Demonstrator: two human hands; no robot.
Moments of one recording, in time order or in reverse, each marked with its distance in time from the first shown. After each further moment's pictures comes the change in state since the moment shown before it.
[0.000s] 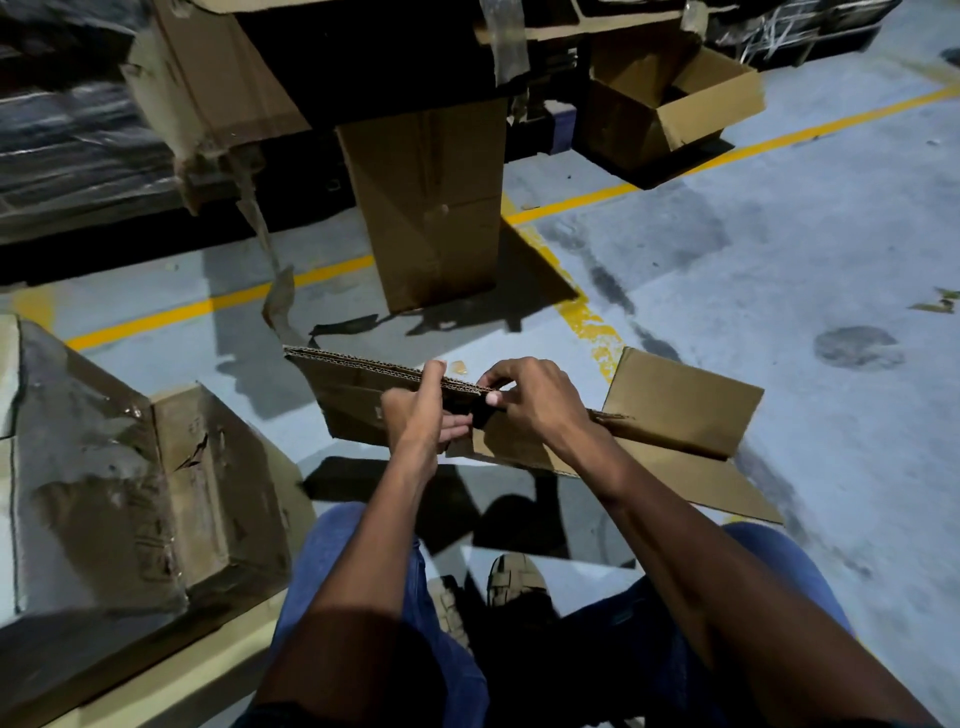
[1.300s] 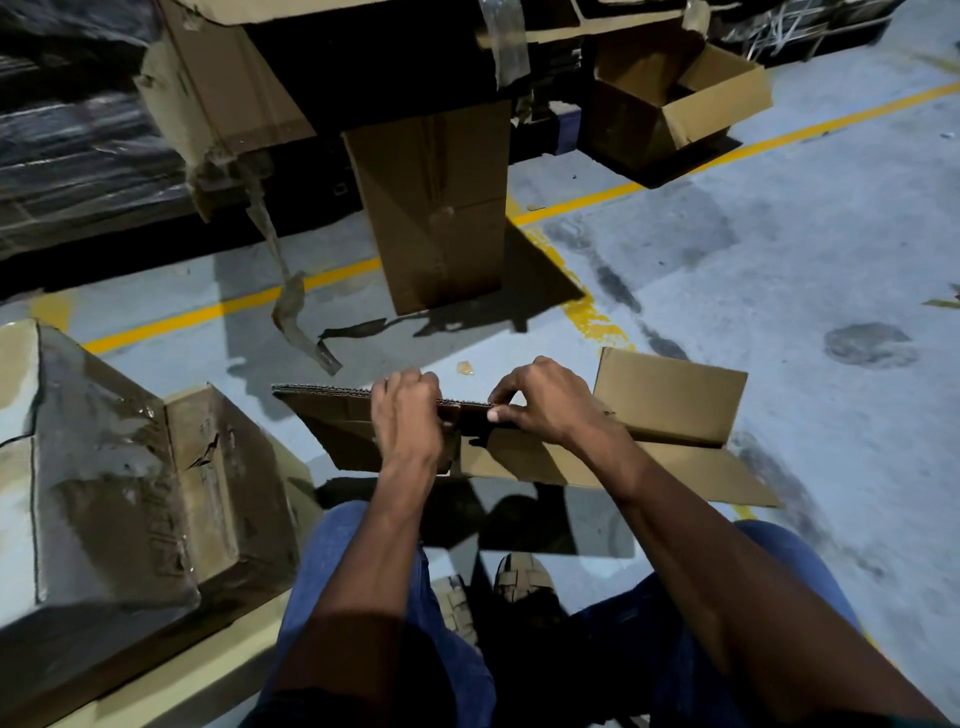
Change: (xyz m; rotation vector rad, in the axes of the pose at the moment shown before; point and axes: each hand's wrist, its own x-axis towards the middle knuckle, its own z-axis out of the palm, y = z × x) left_hand 0.012 -0.008 -0.022 1.407 0.212 0.812; right_hand 0.004 0.012 -0.007 -0.251 -0.118 -0.151
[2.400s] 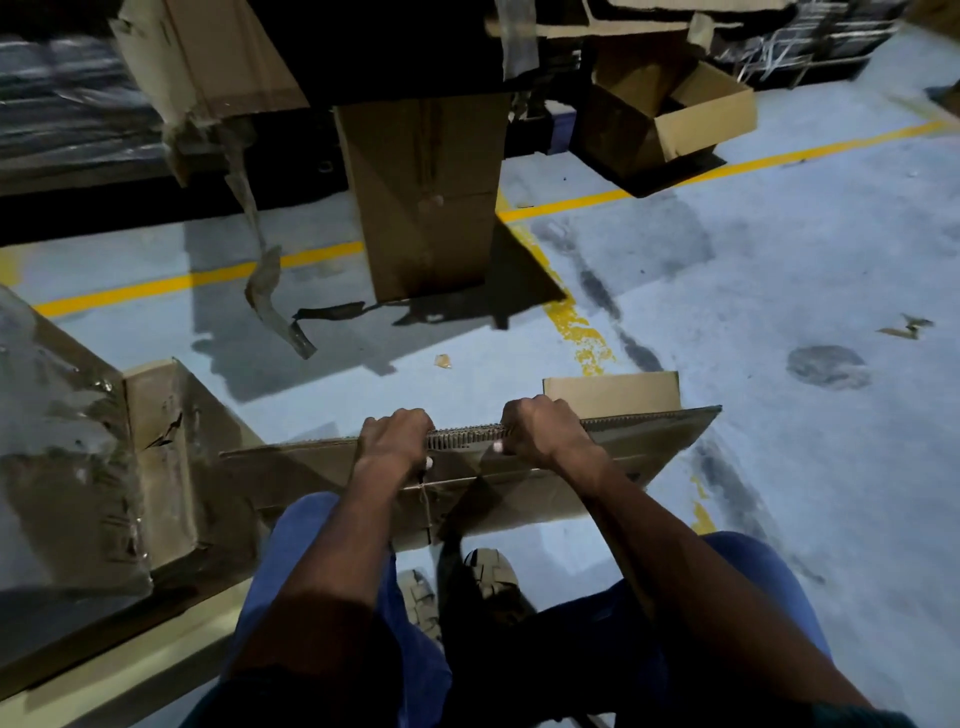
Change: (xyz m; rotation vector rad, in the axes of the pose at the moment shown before) left_hand -0.002 -0.012 0.031 -0.038 -0.633 0.000; right_hand -0.004 0.038 0.039 -0.260 -0.169 0.069
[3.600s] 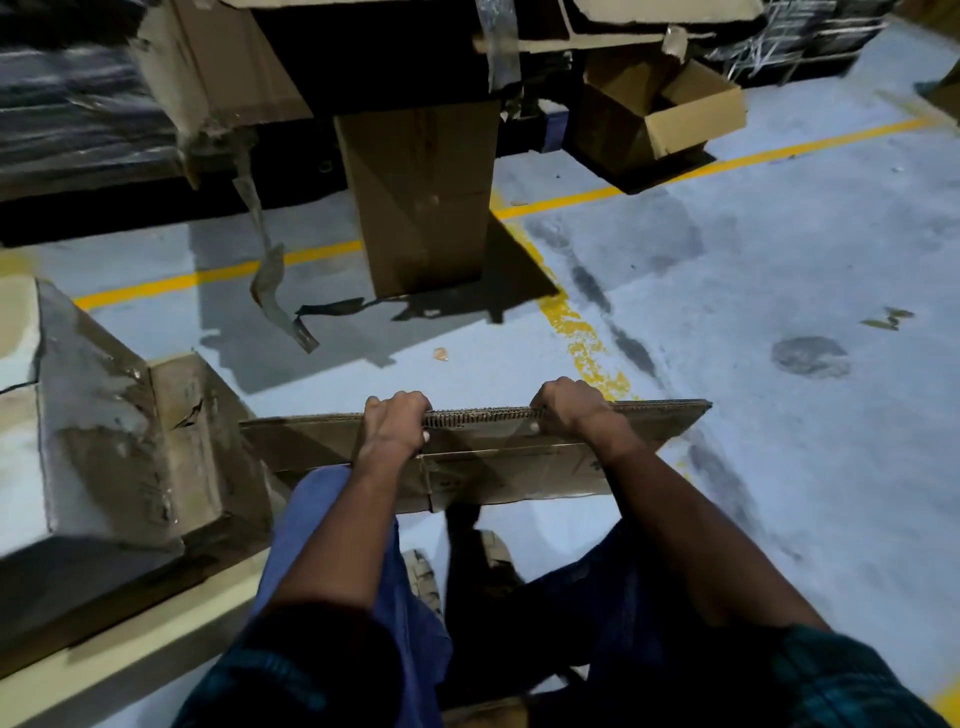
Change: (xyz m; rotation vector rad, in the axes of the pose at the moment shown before) left_hand -0.017 0.006 -0.005 0.022 0.140 0.030; right_hand -0.027 0.030 -0.034 0.000 -0.161 0.158
